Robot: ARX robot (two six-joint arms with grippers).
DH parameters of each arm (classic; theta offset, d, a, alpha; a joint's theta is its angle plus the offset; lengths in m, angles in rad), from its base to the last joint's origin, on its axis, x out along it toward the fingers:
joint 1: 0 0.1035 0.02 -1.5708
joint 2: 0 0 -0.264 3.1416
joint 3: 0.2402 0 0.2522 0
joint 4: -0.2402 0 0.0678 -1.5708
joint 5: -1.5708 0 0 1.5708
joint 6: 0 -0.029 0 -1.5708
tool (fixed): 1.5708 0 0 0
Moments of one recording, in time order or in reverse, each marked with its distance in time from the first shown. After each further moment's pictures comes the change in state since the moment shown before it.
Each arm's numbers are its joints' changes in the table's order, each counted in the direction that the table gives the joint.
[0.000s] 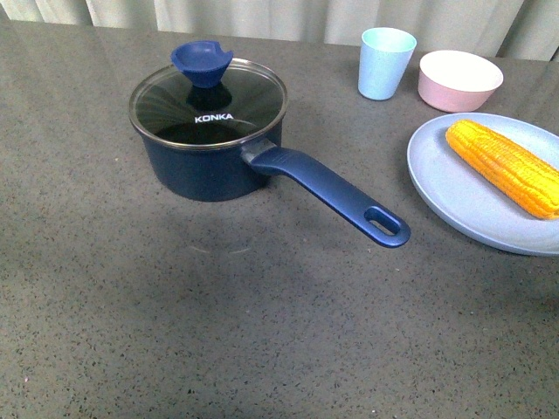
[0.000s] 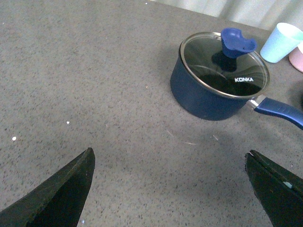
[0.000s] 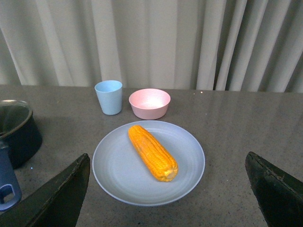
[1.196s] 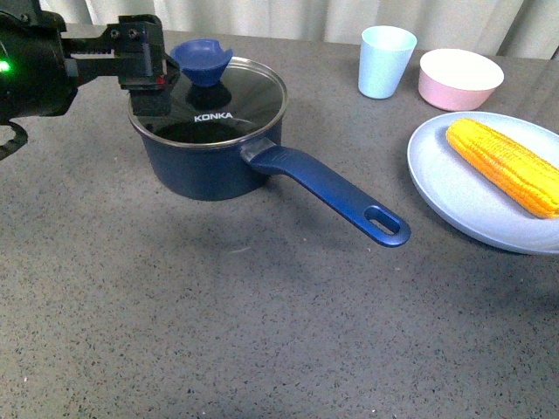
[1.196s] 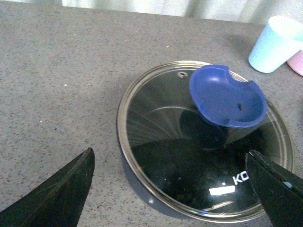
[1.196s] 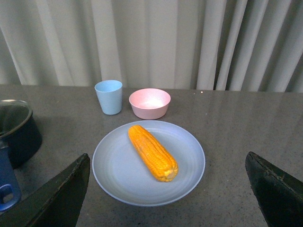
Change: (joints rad) left arm -0.186 1.093 0.493 0.631 0.003 -0.038; right arm 0.000 0.000 0.000 0.000 0.000 0.000
